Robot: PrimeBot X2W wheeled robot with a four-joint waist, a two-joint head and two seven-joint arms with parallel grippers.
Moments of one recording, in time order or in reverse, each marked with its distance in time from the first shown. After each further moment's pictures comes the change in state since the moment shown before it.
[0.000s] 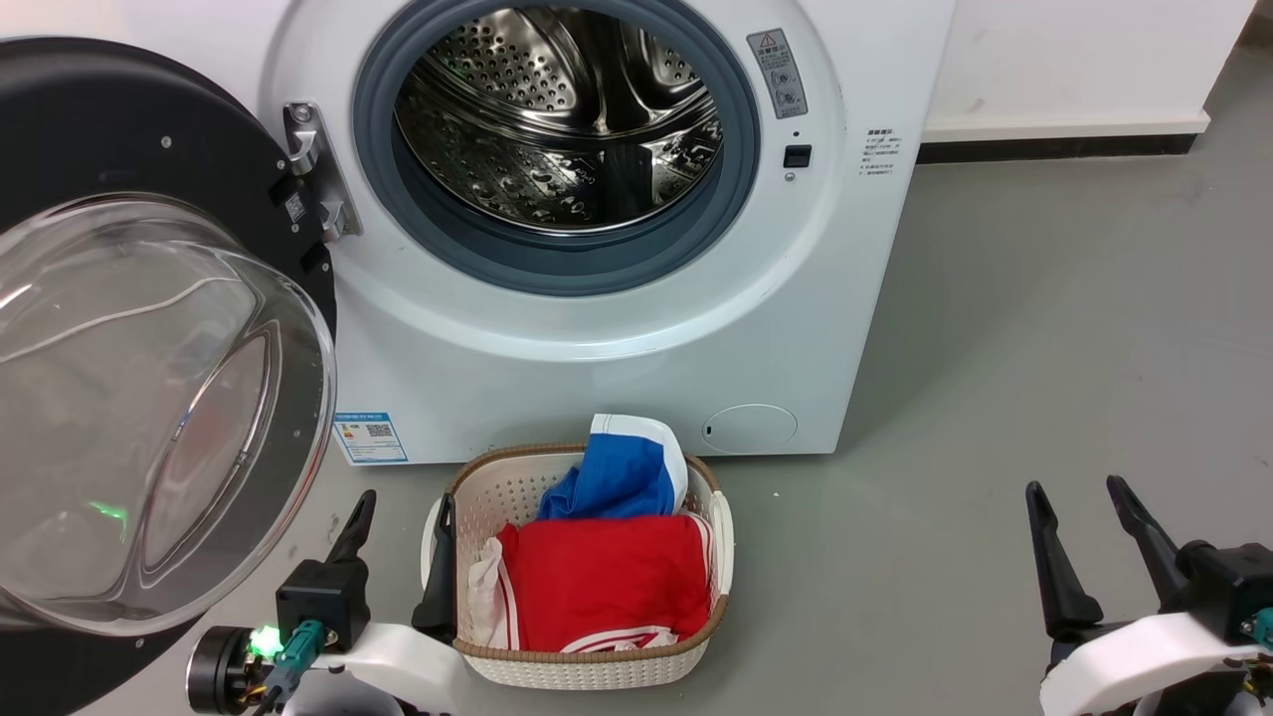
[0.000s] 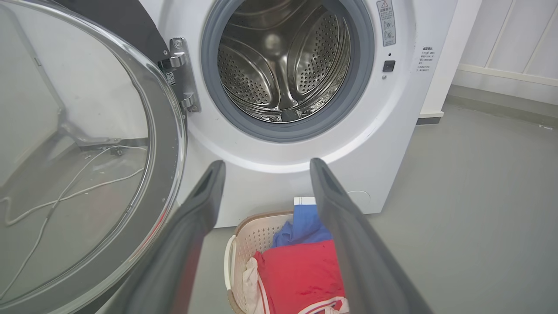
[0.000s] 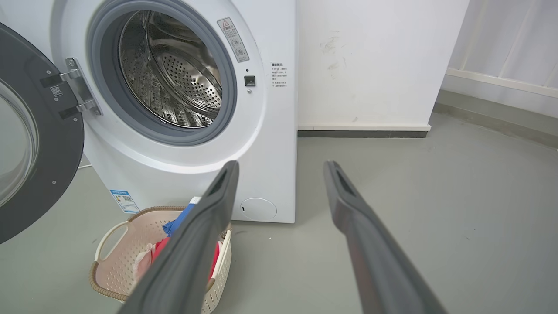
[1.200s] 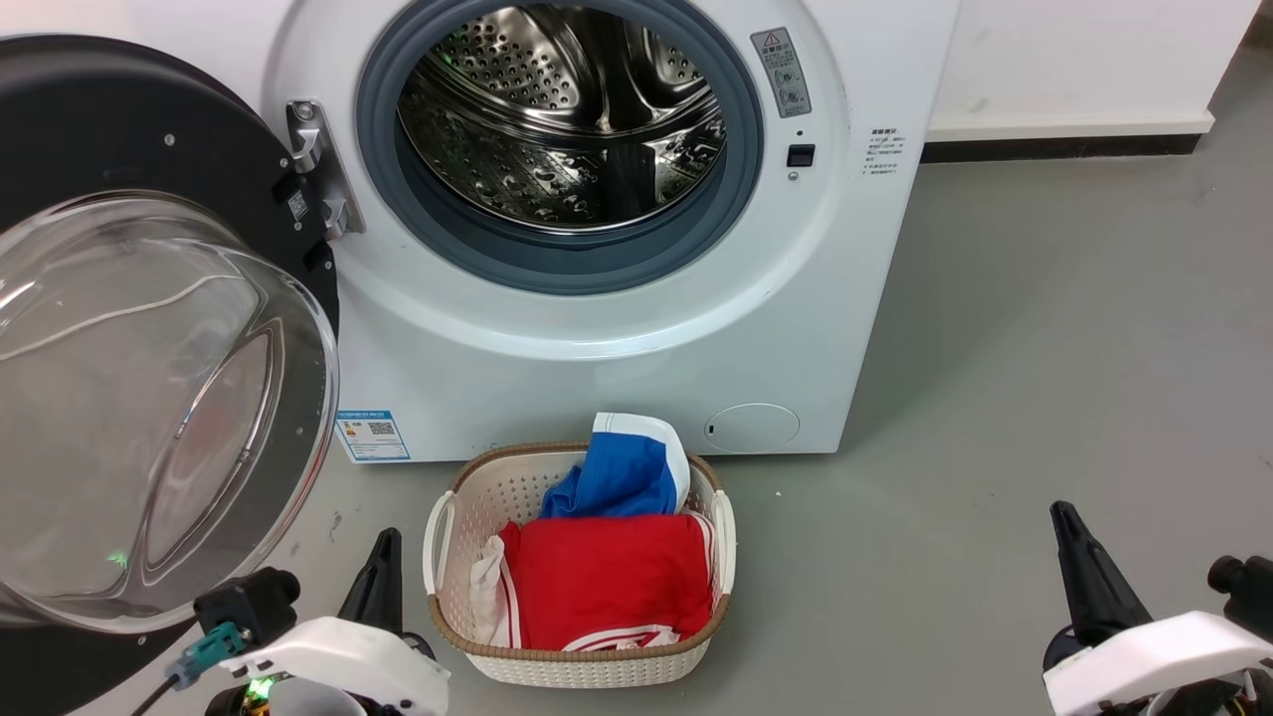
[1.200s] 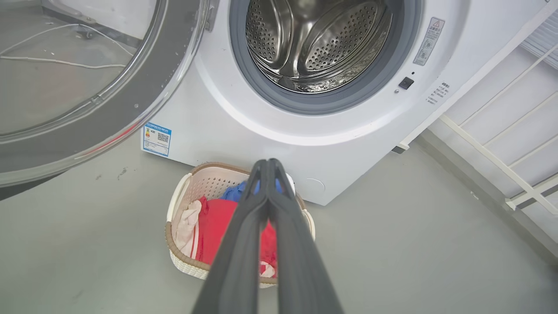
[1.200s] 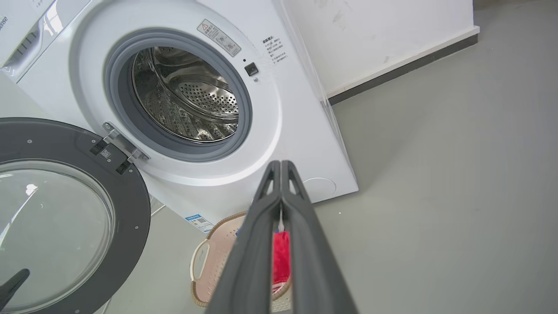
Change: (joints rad) left arm 0.016 -0.051 0.093 0.054 -0.393 -0.075 0.085; right arm -0.020 0.025 -0.016 0.113 0.418 0.000 0.036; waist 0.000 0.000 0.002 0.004
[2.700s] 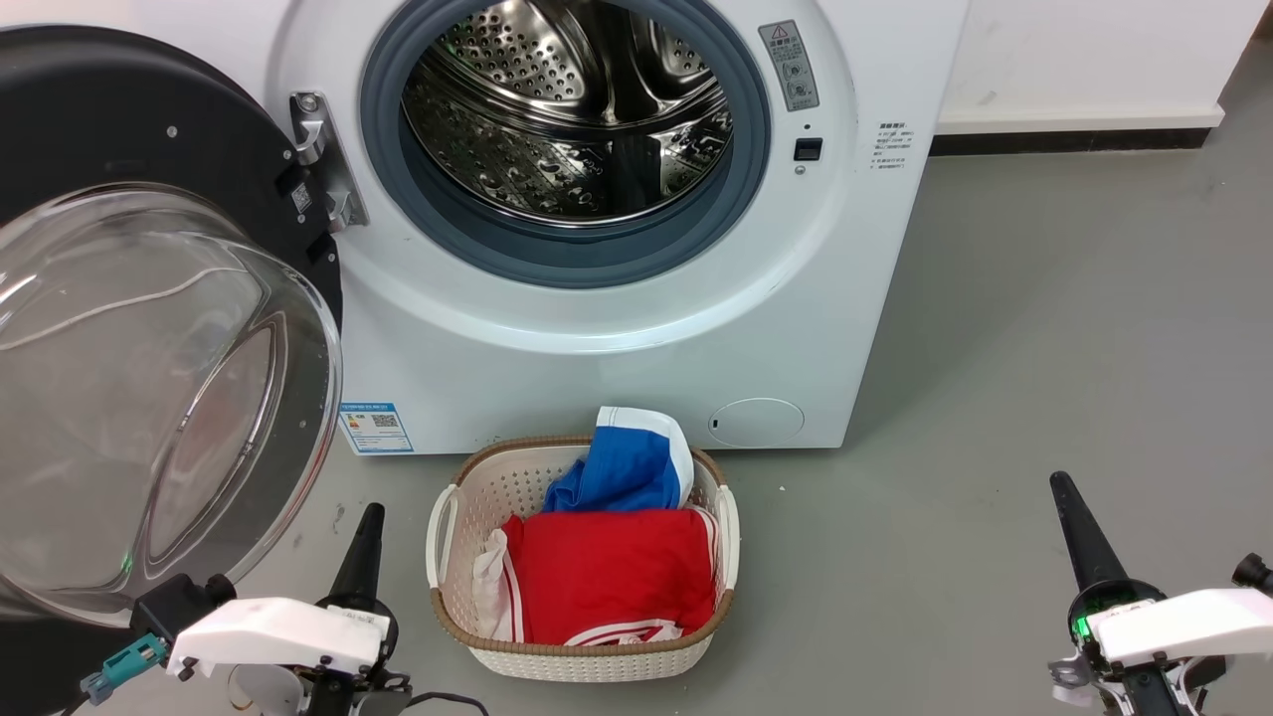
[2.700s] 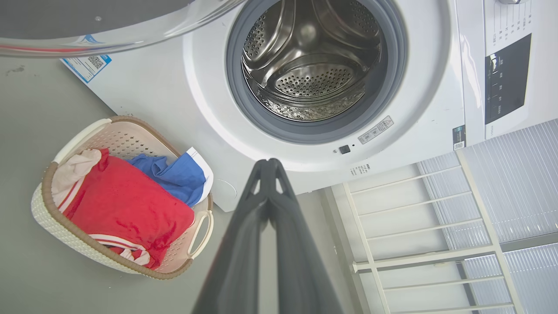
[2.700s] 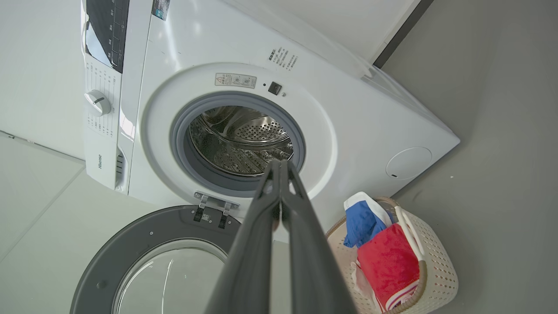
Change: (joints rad) left arm -0.041 -0.067 0.149 0.024 -0.525 -0.109 0.108; right arm -0.083 0.015 -0.021 0.100 0.582 0.000 0.043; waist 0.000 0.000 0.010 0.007
